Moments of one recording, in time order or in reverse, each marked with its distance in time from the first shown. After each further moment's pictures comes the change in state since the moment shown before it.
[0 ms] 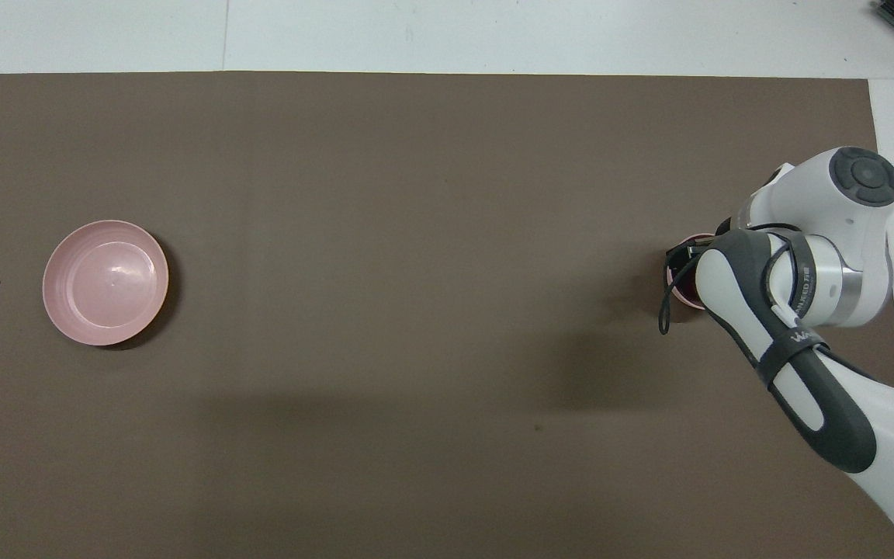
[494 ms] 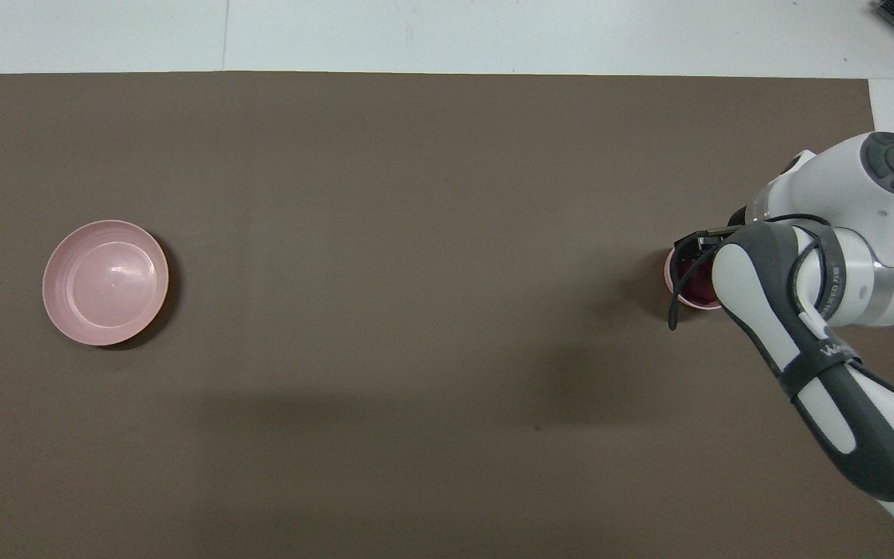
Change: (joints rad) left arm 0.000 0.000 0.000 0.000 0.000 0.000 0.000; right arm 0.008 -0.096 0.003 0.036 0.000 -0.095 0.049
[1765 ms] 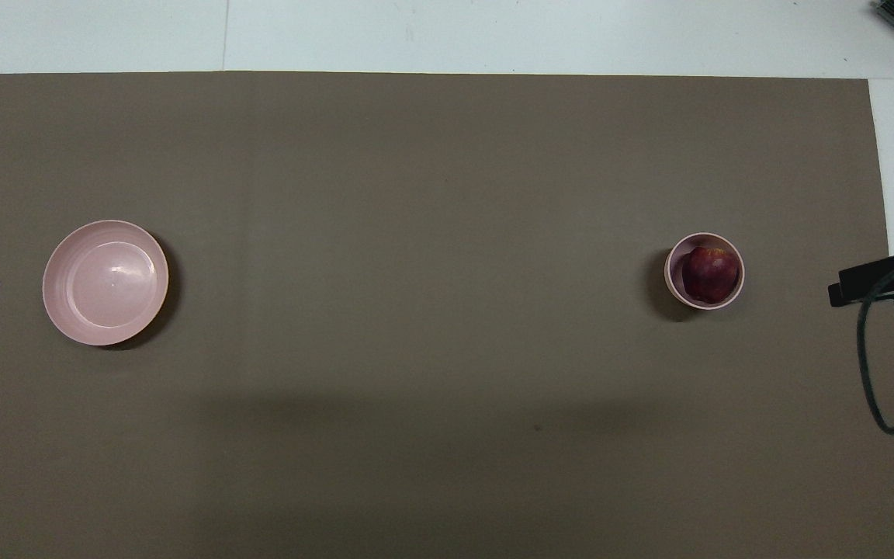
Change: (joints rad) left arm 0.000 0.000 0.000 0.000 0.000 0.000 0.000; right arm -0.022 -0.310 0.006 0.317 -0.042 -0.675 0.075
